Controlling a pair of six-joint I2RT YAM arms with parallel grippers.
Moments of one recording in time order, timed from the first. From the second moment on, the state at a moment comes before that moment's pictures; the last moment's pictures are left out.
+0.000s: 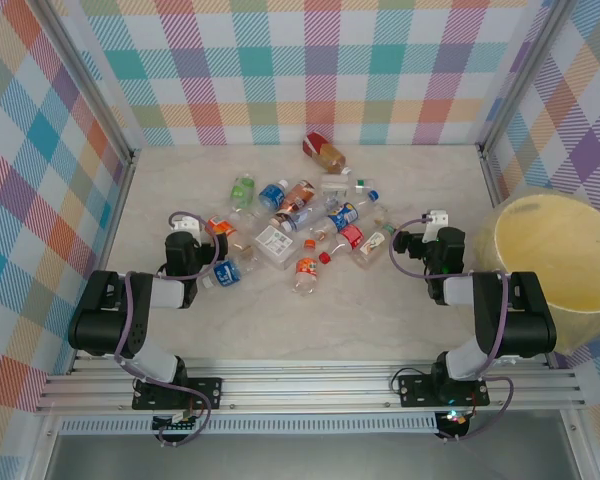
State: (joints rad) left arm -0.07 1.57 0.42 0.71 -0.10 -0.10; right arm 0.01 1.53 0.40 0.74 -0.10 0.04
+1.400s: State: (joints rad) left arm -0.07 1.52 0.45 0.59 -0.13 -0.11; right arm 0.01 1.48 0.42 0.63 -0.11 0.04
